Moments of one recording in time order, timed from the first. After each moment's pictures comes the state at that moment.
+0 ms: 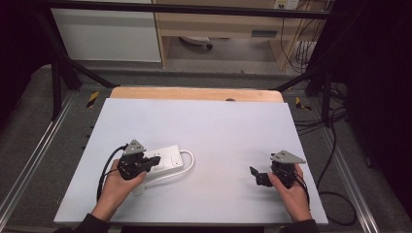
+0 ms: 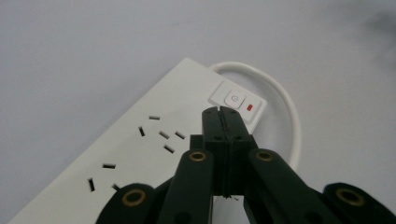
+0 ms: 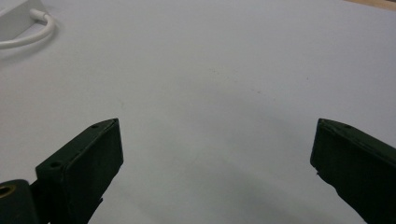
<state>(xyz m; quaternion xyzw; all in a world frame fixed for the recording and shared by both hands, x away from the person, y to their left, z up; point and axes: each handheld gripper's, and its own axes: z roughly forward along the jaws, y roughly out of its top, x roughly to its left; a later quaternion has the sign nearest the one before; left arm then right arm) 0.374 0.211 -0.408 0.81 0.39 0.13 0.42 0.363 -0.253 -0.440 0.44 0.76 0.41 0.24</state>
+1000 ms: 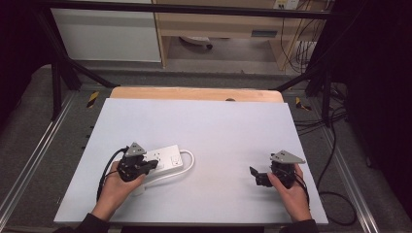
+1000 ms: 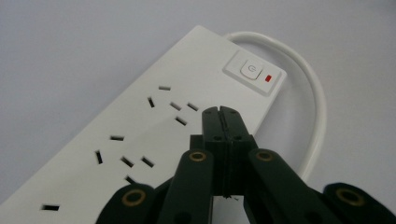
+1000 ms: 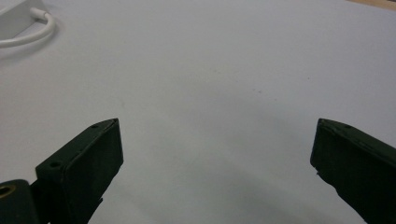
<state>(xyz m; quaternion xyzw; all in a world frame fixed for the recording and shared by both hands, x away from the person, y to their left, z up) 0.376 0.215 -0.419 0.82 0.40 0.13 0.38 0.363 -0.252 -0.440 0.43 0.77 0.41 0.24</state>
